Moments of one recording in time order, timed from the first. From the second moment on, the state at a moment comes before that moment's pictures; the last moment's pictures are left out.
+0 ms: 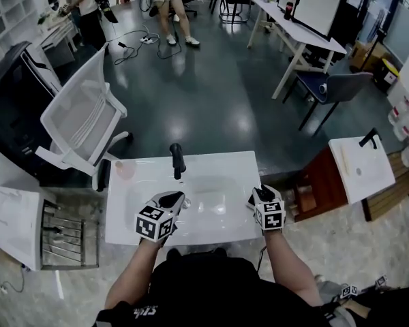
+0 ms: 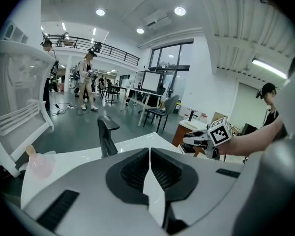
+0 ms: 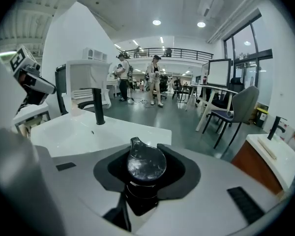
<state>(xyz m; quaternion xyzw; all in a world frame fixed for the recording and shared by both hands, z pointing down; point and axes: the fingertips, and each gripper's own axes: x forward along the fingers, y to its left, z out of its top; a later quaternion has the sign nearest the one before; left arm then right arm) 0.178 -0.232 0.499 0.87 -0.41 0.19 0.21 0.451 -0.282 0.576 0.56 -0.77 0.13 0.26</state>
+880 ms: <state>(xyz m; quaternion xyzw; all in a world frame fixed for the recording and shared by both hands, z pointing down) 0.140 -0.239 0.481 0.89 -0.39 0.17 0.19 0.460 -0.262 0.560 0.60 -0.75 0.20 0.19</state>
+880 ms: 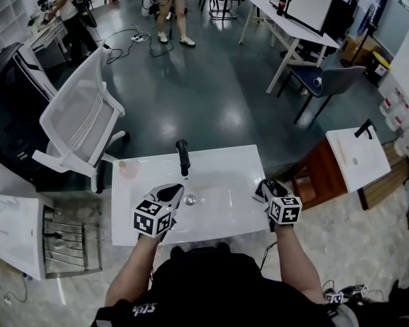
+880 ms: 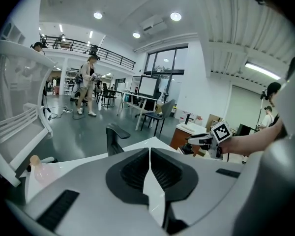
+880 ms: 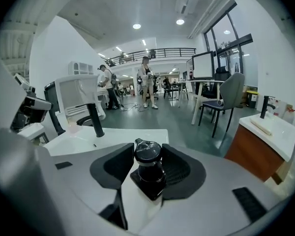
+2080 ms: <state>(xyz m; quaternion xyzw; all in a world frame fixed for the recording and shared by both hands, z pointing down) 0.087 -0.243 0.384 0.88 -0.46 0.09 0.07 0.254 -0.234 0.372 0.45 -0.89 0.03 0.06</state>
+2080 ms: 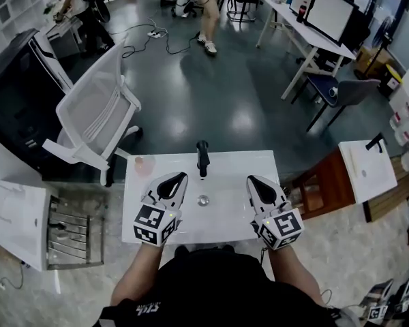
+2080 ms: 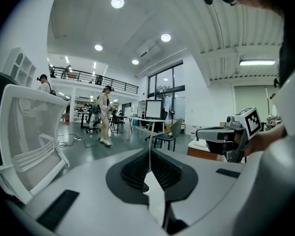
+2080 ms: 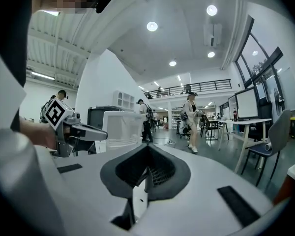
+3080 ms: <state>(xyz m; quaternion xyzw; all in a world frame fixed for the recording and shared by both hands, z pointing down) 0.073 -0.238 0.397 0.88 -0.46 0.10 0.09 0.251 -0.234 0.375 0.45 -0.89 0.05 0.05</state>
